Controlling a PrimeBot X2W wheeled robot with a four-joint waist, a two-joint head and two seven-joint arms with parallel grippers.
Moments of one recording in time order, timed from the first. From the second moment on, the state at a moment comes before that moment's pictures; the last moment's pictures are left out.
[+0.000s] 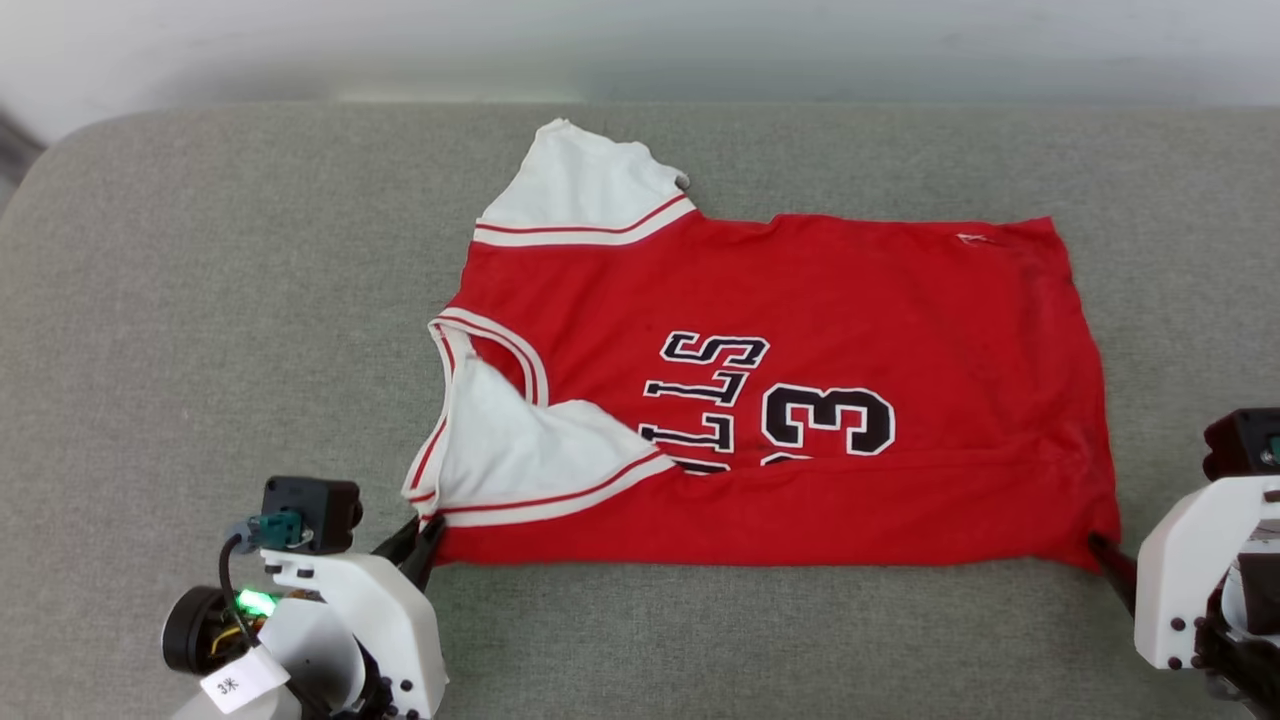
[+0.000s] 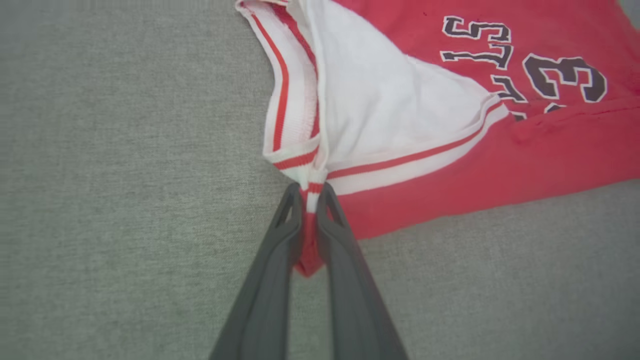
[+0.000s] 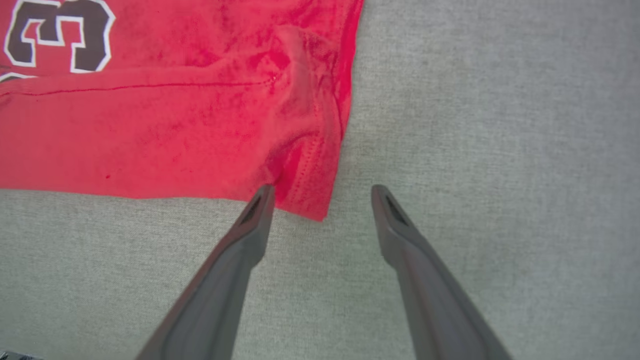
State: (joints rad) left arm -0.21 0.65 -0.63 -0.09 -0.83 0.33 0.23; right arm -0.10 -0.20 -0.16 -0.15 0.25 0.13 0.98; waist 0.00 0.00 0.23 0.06
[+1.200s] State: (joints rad) left arm -0.09 0.72 -0.66 -0.21 -0.84 0.39 0.27; right arm -0.01 -0.26 -0.17 -0.01 0.29 0.13 0.98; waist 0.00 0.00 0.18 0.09
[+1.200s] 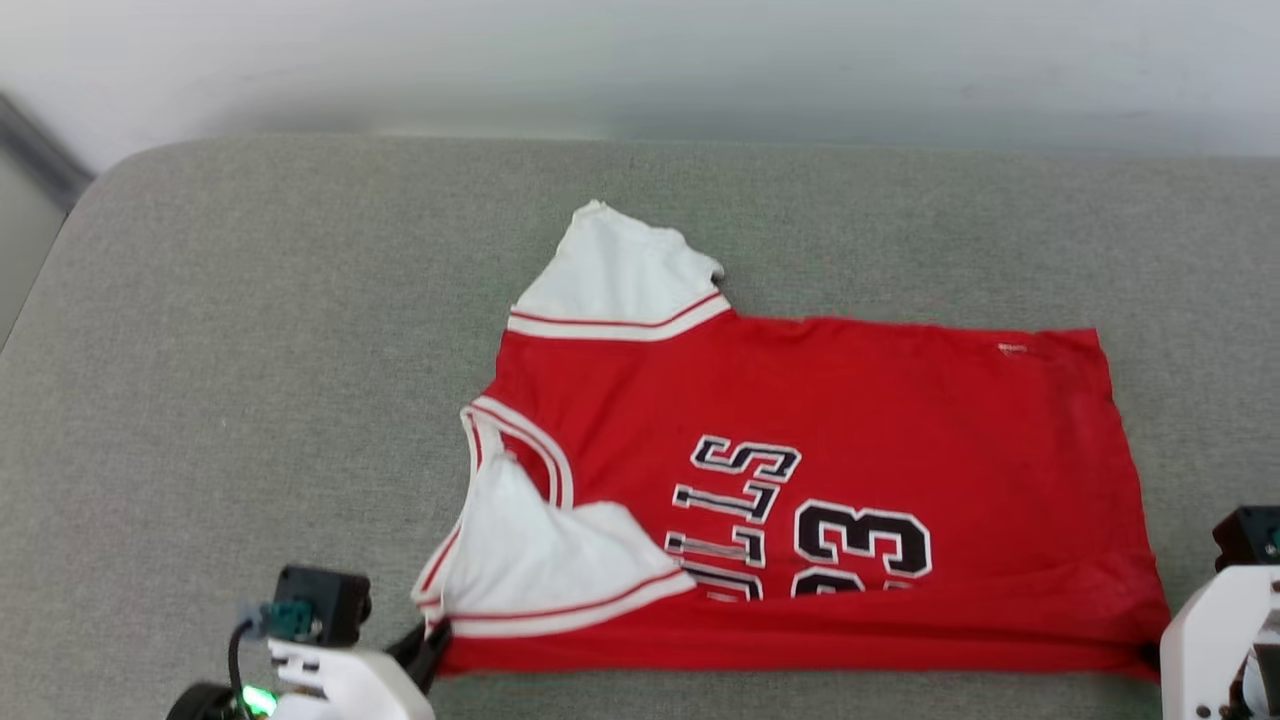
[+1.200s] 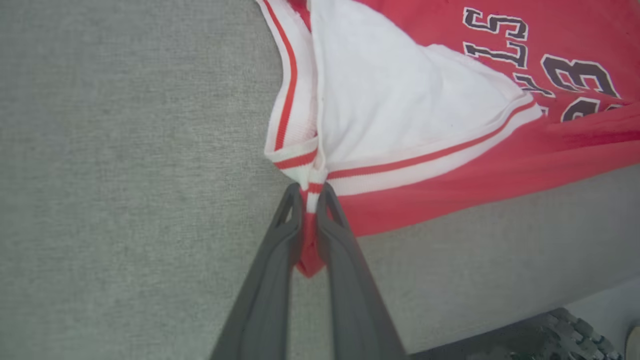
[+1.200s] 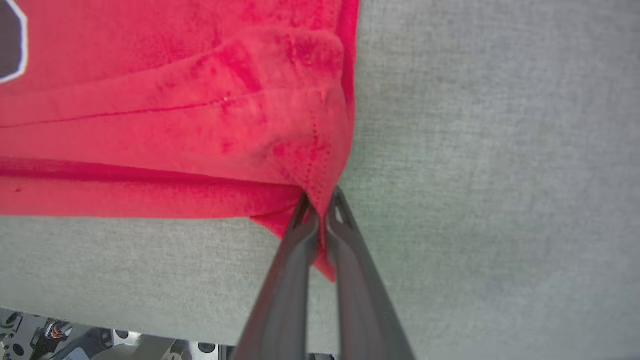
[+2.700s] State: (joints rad) left arm -0.09 0.54 -0.48 -0.07 -0.66 0.23 -0.26; right arm 0.04 -0.25 -0.13 -0.18 0.30 0.13 0.30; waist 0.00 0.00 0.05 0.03
